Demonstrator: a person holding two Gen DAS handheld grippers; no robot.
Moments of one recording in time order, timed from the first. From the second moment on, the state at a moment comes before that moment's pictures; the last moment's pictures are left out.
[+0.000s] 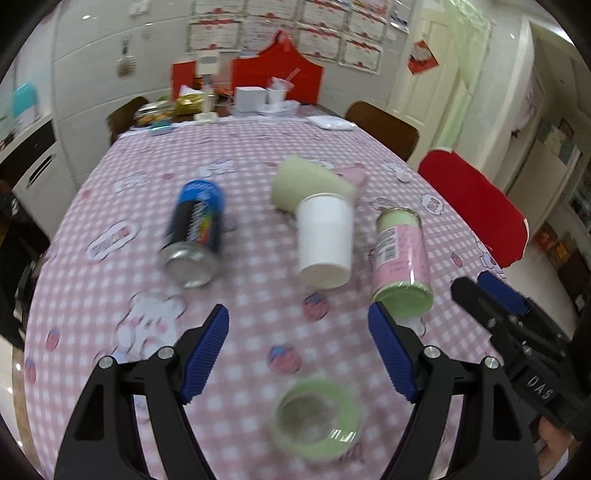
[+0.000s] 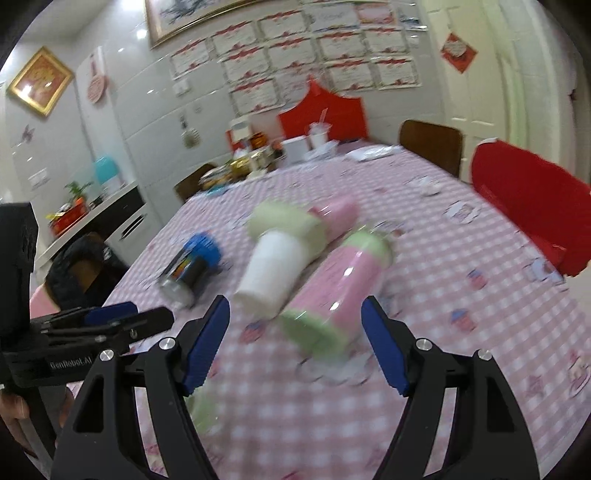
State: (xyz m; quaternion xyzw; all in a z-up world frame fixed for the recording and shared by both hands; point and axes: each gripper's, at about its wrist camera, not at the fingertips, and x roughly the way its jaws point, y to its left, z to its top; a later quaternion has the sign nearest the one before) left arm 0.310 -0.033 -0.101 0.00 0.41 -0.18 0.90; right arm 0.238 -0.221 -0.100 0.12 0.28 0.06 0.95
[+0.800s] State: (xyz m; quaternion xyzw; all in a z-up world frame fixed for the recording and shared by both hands) left arm 0.417 -0.103 -0.161 0.00 0.52 -0.18 0.84; right arm 0.289 -0.289 -0.133 0.18 0.31 0.04 0.93
